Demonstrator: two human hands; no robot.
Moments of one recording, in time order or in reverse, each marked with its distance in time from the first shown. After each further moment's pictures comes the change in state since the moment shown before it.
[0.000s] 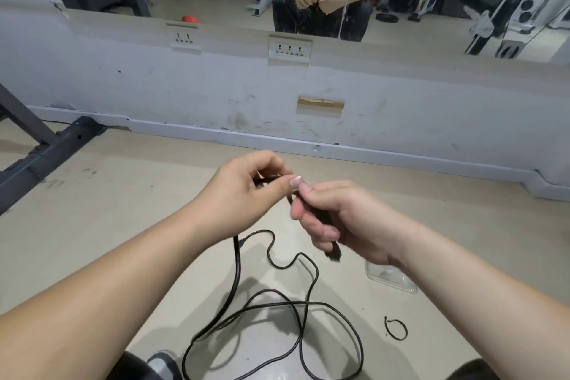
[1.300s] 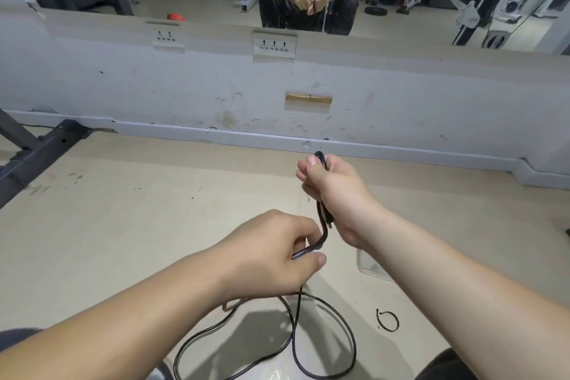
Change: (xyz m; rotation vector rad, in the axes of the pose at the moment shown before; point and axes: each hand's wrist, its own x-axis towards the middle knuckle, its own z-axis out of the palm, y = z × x) left_hand -0.031 0.009 0.056 0.397 -0.487 0.102; right_hand 0.023 0.011 -0.017 -0.038 0.585 -0.093
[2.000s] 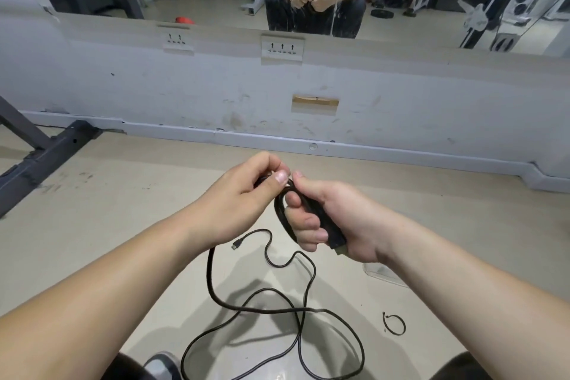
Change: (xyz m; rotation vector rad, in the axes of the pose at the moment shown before) left_hand 0.003 -0.034 -0.050 -0.348 0.348 -0.080; right_hand -0.026 -0.013 0.005 0.162 -0.616 0.283
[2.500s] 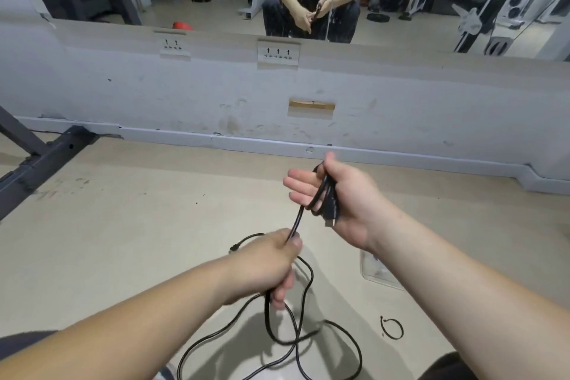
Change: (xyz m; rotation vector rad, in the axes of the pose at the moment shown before) left_hand -0.021 -0.013 0.070 -0.225 -0.342 -0.568; right_hand 0.016 -0.012 -0.016 0.410 0.440 -0.232
